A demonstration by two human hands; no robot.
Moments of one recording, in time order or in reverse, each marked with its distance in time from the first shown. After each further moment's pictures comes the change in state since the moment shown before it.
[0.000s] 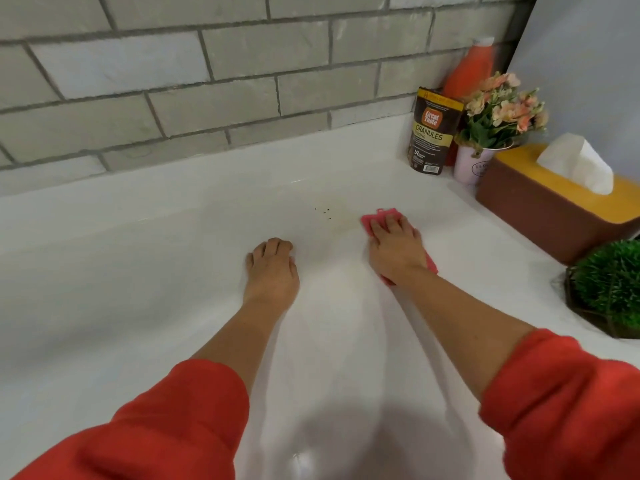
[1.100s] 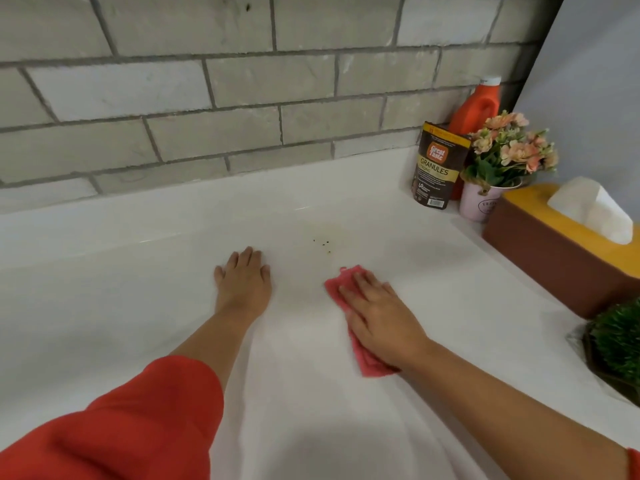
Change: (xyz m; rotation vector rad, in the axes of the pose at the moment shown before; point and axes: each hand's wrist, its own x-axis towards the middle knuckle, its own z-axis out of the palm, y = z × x) left_hand 0.054 -0.027 -0.004 0.105 -0.095 -0.162; right_hand -0.043 -0.009 -0.004 0.067 -0.070 -0.387
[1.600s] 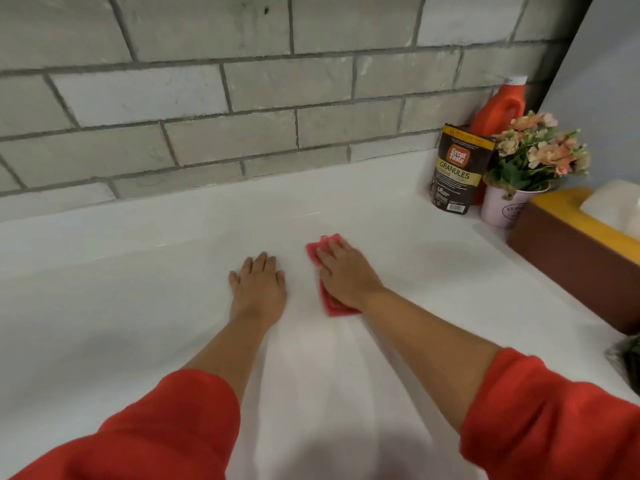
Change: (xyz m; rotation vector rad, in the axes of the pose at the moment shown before) left_hand 0.003 -0.001 0.005 -0.013 -0.010 -0.014; right_hand 0.118 -0.024 0.012 -0.006 0.055 -0.012
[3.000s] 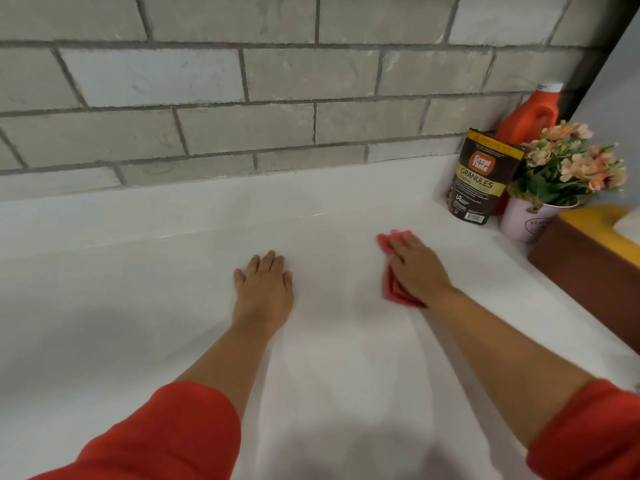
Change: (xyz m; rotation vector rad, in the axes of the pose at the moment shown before) left_hand -0.002 0.000 -0.003 -0.029 -0.020 -0.001; right_hand 0.004 0.091 -0.008 -0.013 0.096 0.194
